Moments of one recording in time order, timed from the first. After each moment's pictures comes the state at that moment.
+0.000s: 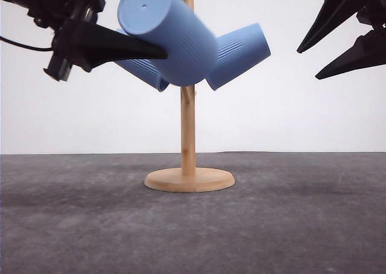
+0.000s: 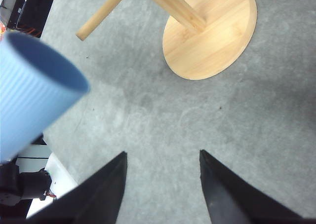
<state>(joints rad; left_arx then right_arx) -0.46 1.25 0.78 0.03 0.90 -1.31 0.08 1.29 1.03 -0.72 -0.83 0.11</state>
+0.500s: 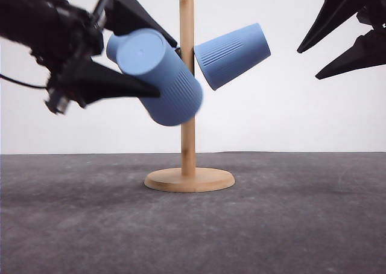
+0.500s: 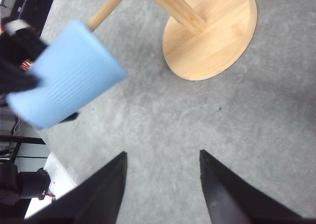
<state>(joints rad) -0.39 1.43 0.78 0.16 0.92 -1.43 0.08 1.29 1.03 -0.72 -0.83 0.10</state>
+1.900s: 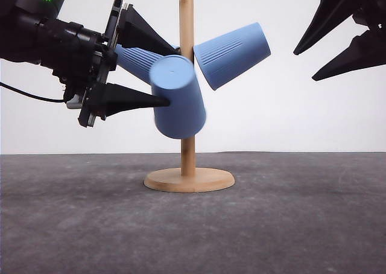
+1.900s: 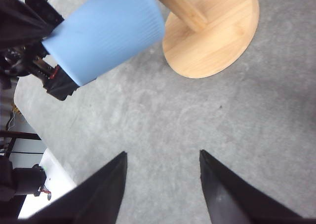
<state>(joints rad) -0.36 1.54 0.79 0.40 0.87 -1.48 0.10 1.29 1.03 -0.72 -0.81 0.10</state>
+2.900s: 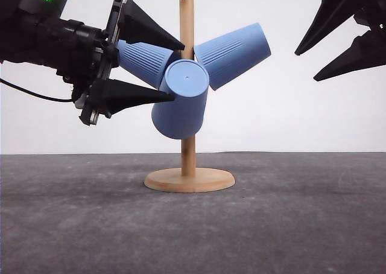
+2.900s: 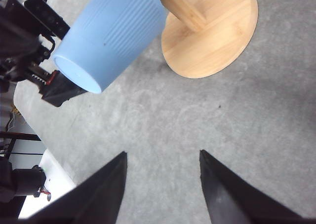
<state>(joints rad) -0.36 1.55 0.80 0.40 1.02 -1.46 0.10 1.29 1.03 -0.72 -0.81 0.10</state>
